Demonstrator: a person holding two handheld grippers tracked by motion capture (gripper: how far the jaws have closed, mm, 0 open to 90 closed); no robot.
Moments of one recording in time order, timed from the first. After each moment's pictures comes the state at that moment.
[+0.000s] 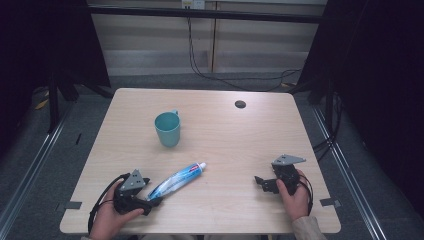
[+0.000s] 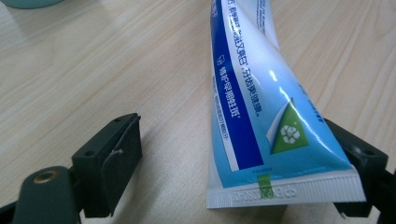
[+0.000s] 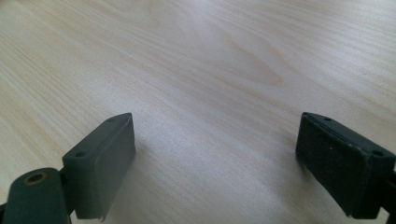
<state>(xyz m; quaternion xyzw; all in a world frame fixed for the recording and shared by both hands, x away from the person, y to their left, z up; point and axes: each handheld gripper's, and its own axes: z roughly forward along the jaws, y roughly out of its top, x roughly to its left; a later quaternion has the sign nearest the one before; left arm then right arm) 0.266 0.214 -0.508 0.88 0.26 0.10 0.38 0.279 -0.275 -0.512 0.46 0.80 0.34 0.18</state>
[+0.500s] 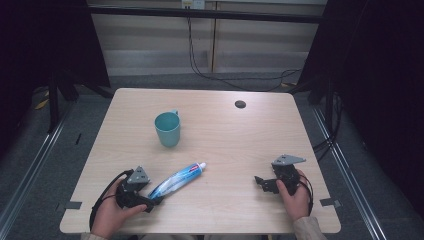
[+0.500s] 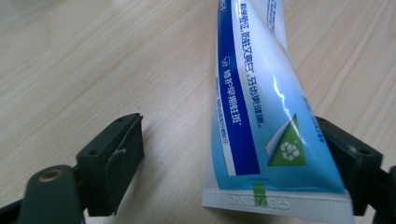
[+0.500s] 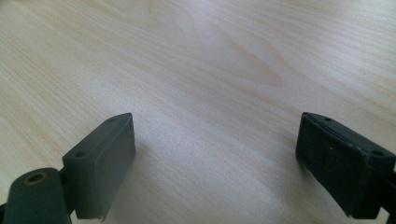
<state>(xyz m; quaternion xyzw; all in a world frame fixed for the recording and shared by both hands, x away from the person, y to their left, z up) 0.274 0.203 -0.493 0.90 0.30 0.07 0.32 0.278 -0.275 -0.512 0.46 0.80 0.34 0.18</state>
